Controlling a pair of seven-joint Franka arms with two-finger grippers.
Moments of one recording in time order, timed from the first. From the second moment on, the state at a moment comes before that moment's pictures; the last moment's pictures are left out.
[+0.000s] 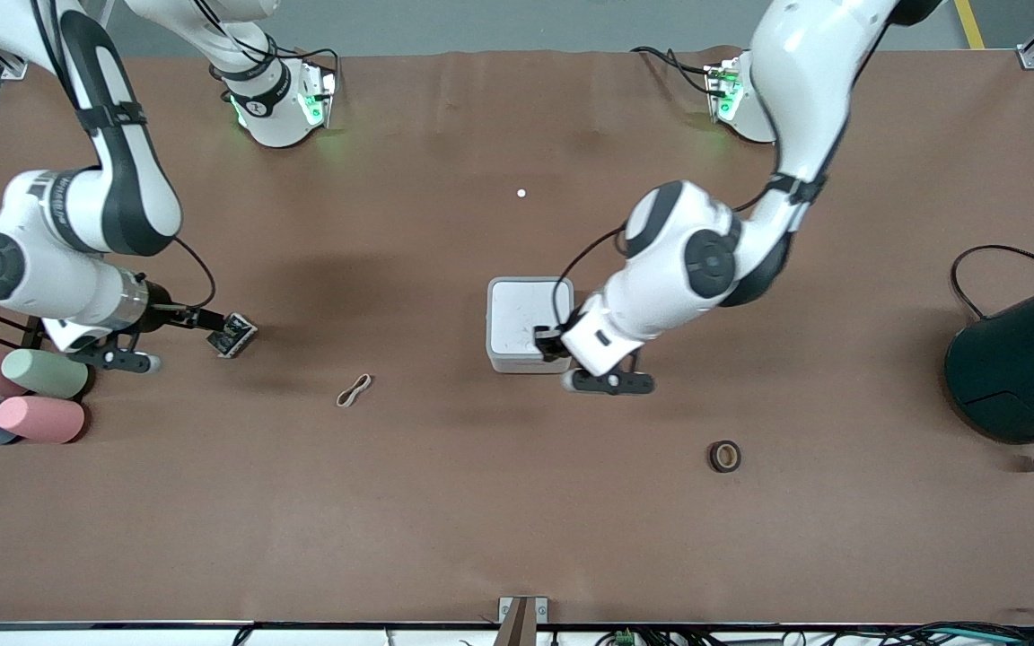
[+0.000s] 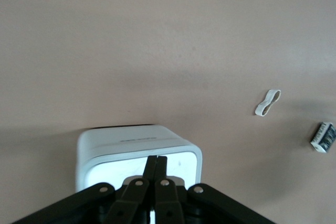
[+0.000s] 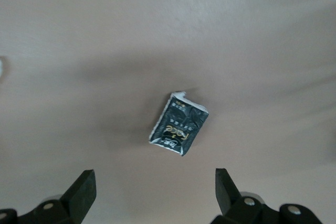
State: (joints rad) left arm -0.45 0.63 -0.23 -1.50 -0.35 2.35 -0.46; right arm 0.00 0.21 -0.04 -2.12 0.04 2.16 0.14
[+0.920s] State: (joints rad) left arm -0.46 0.69 -0.22 -1.50 -0.35 2.32 -0.55; right arm 0.00 0.39 -0.03 -2.24 0.05 2.51 0.37
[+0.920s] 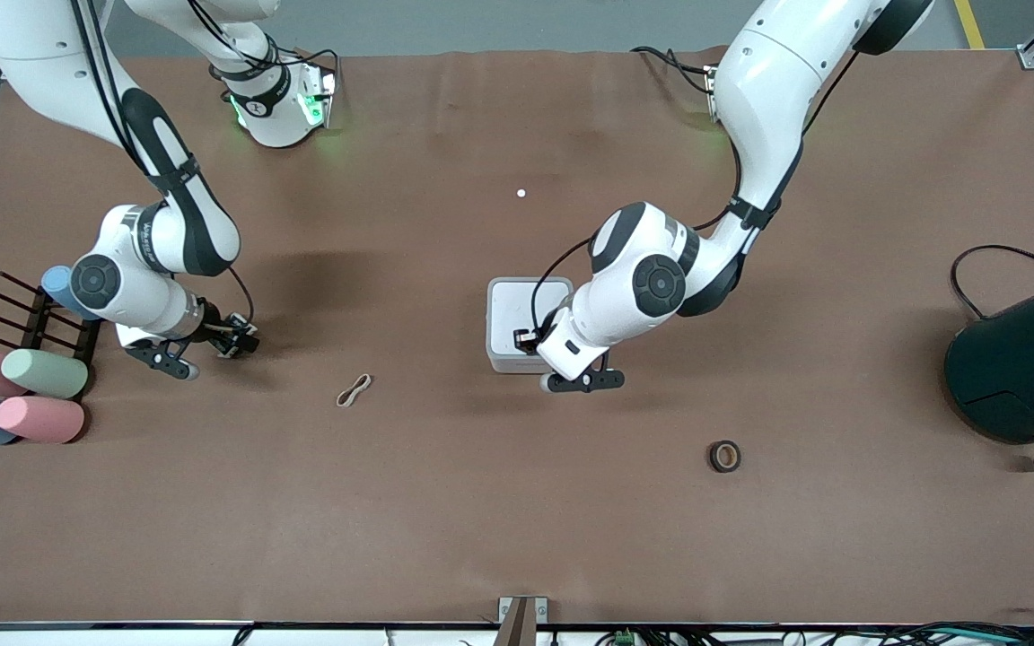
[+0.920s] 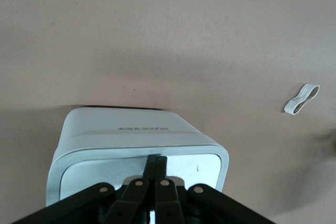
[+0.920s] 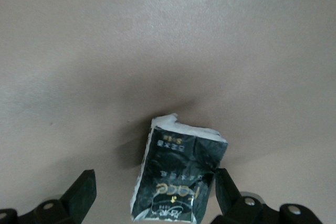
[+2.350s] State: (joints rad) left arm -0.07 0.77 -0.19 -1.55 0.20 2.36 0.01; right arm 0.21 0.34 -0.01 -1.82 0.12 1.97 0.85
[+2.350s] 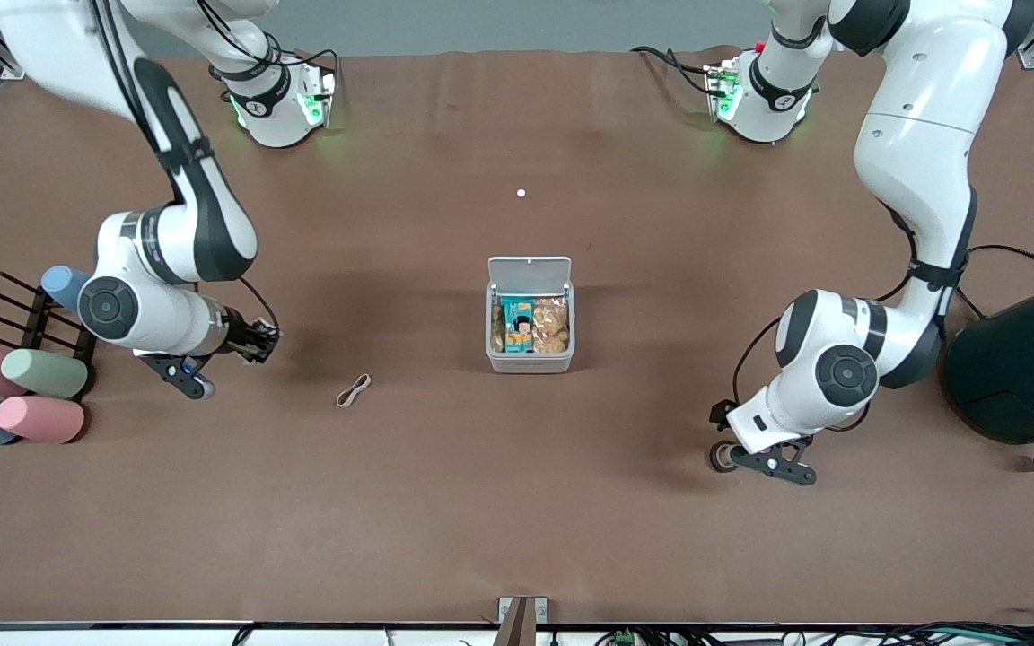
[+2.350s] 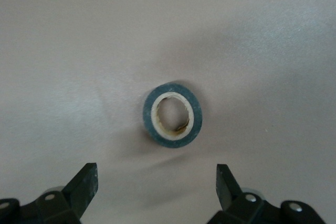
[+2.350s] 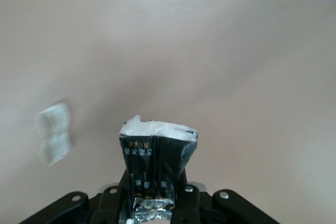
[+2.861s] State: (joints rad) left arm -0.07 0.82 -0.19 -1.56 0.20 2.48 0.01; right arm 0.55 0.49 0.00 -1.52 0.27 2.13 1.39
